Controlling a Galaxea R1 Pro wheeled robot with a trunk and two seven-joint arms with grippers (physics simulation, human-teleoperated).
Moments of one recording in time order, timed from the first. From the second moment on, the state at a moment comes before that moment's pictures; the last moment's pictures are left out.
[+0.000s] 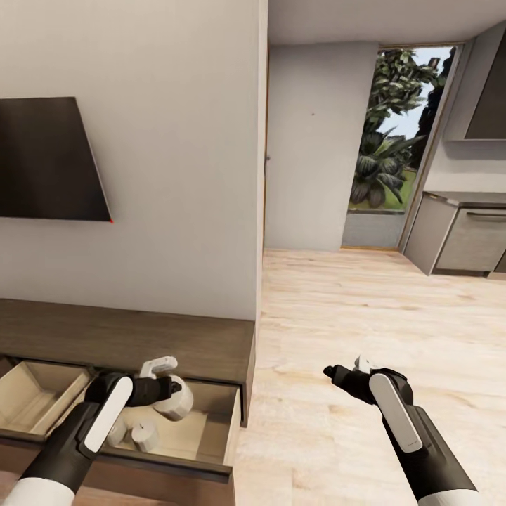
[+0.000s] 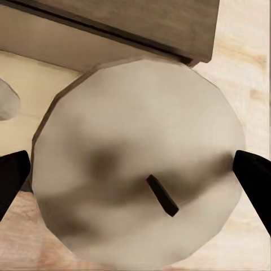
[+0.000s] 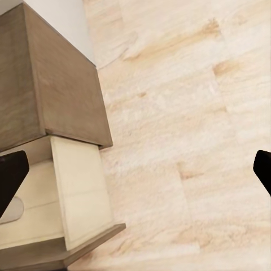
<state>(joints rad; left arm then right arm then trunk) -0.47 0.17 -0.10 -1.19 0.58 0.98 0.15 -0.43 -0.08 0.04 -1.30 -0.86 0.81 -0.56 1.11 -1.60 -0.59</state>
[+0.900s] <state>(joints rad) -0.47 0.09 -0.10 -1.10 0.47 0.81 0.20 -0.43 -0.08 0.27 -1.51 -0.87 0.82 -0.50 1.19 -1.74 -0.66</state>
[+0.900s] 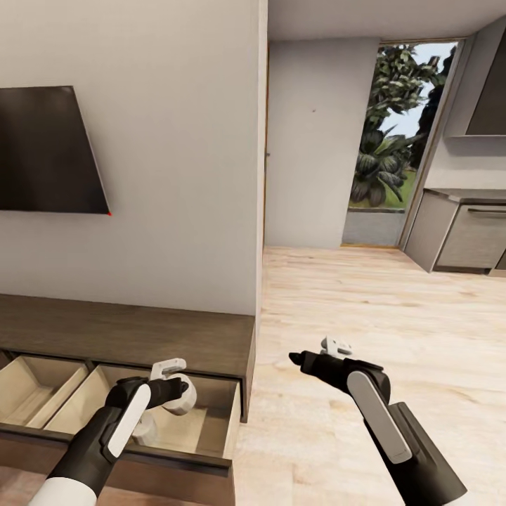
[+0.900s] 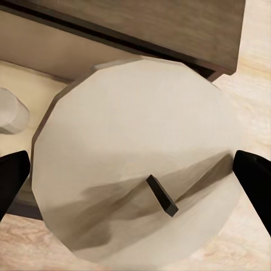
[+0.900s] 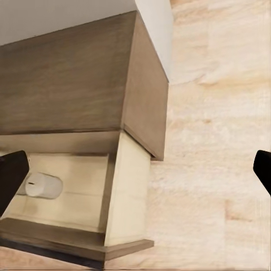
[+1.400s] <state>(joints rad) -0.47 0.09 -0.10 -1.10 0.47 0.81 0.20 -0.43 -0.09 0.27 -1.49 -0.96 0.82 -0.49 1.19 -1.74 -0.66</state>
